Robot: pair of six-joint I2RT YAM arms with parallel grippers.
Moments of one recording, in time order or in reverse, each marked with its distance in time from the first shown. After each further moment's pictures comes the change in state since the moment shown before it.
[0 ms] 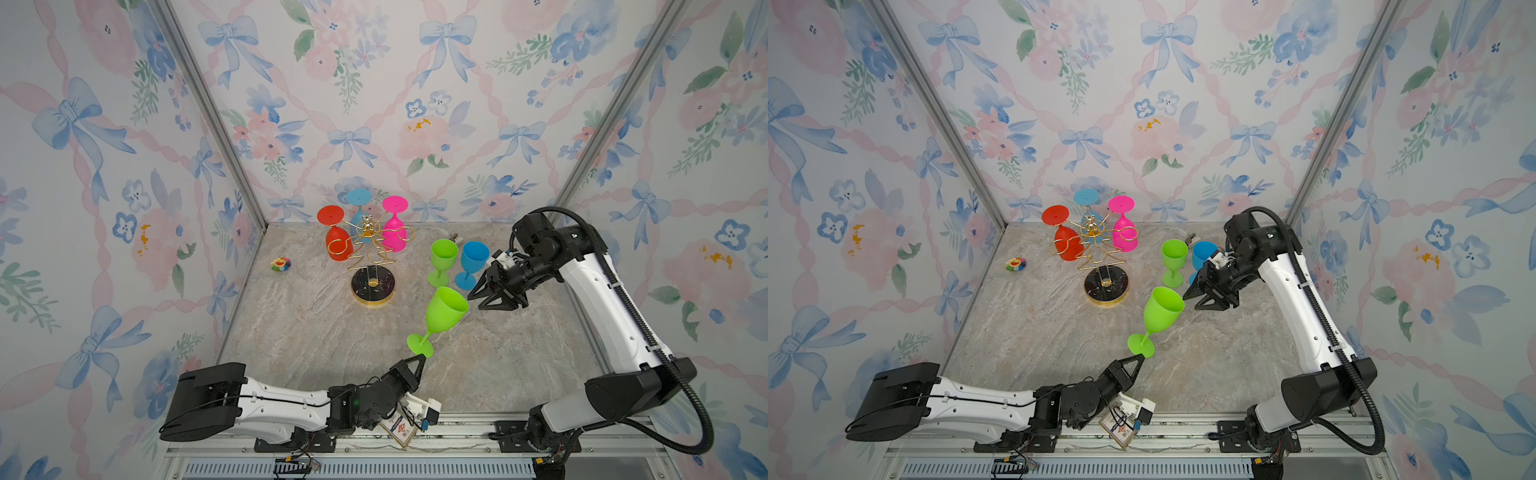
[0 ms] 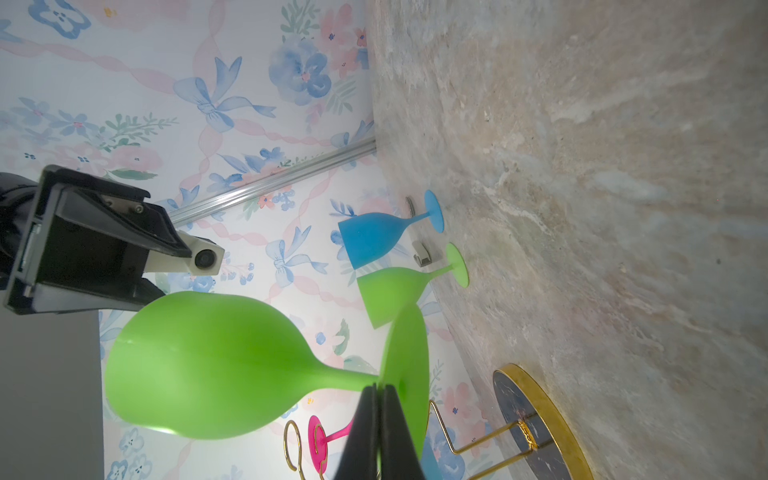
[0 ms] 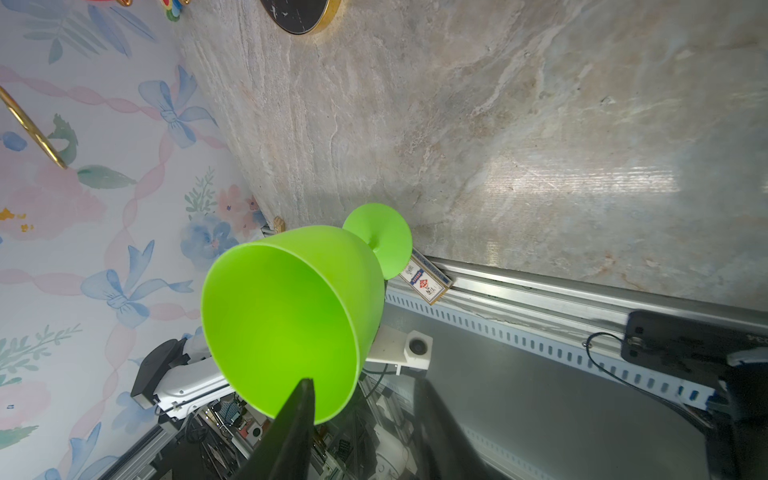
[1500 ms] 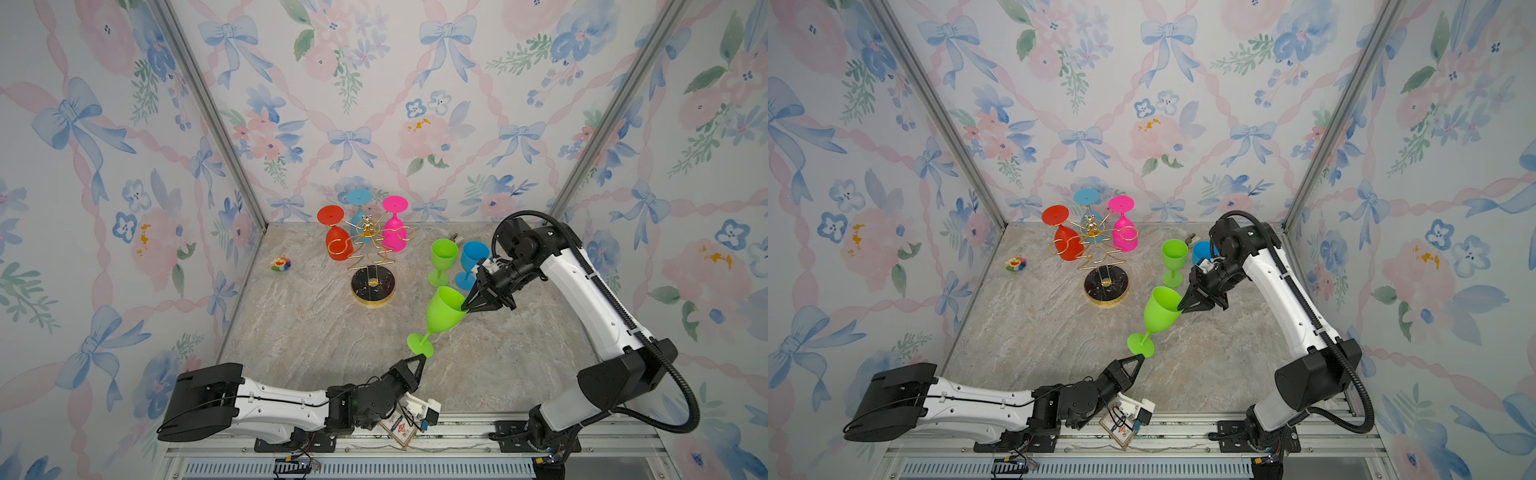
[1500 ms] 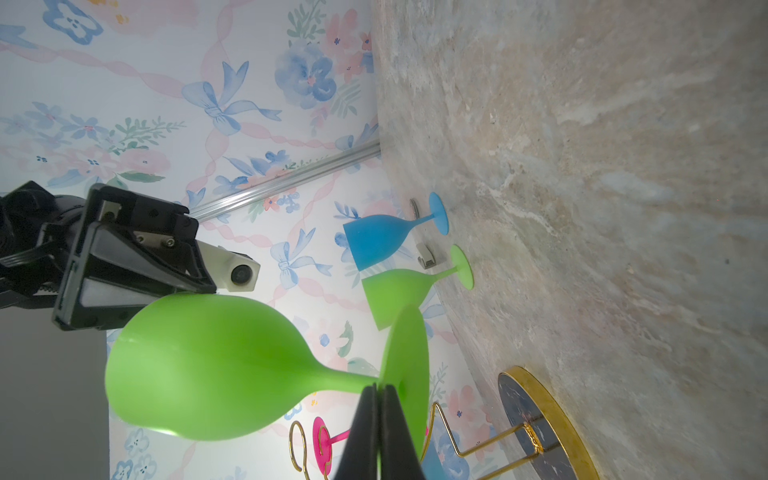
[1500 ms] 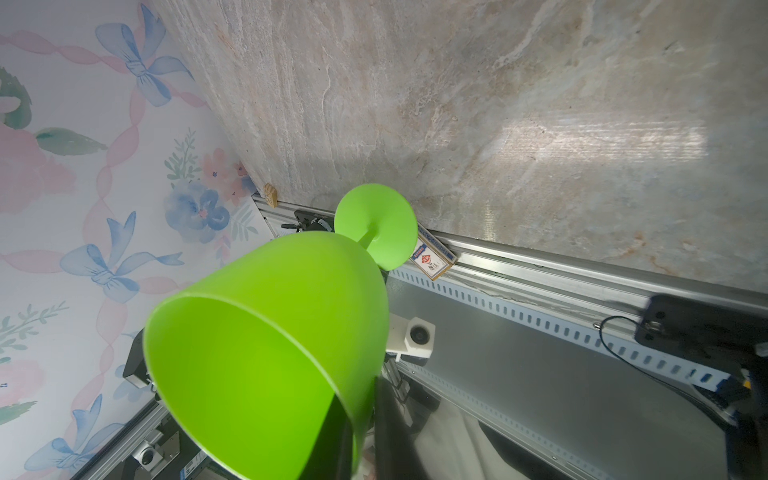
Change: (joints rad) left arm -0.001 -0.017 0.000 -0.006 0.010 0.005; right arm 0.060 0.060 -0.027 -0.020 -0.048 -0.034
